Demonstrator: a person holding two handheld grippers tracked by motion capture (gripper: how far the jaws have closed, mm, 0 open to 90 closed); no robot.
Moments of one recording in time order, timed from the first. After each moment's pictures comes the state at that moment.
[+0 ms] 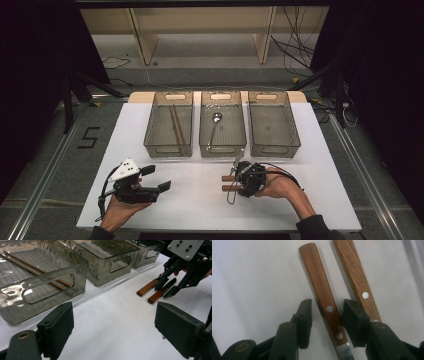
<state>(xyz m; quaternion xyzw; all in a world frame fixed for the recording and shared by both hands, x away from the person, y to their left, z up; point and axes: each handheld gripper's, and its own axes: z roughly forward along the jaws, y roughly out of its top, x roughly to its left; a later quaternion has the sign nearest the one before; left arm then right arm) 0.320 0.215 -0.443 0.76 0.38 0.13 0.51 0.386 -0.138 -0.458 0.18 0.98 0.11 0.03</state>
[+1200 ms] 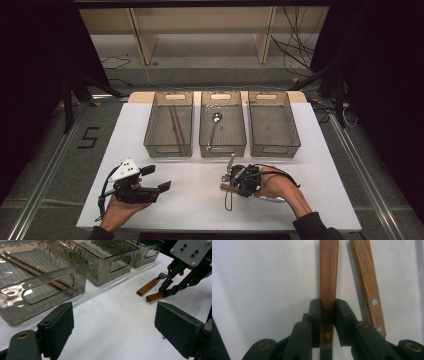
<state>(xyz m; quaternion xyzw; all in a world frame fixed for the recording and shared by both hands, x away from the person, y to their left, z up) 0.320 0.215 -0.443 0.76 0.37 0.13 0.51 0.378 -0.122 -0.453 0.12 0.99 0.06 0.05</state>
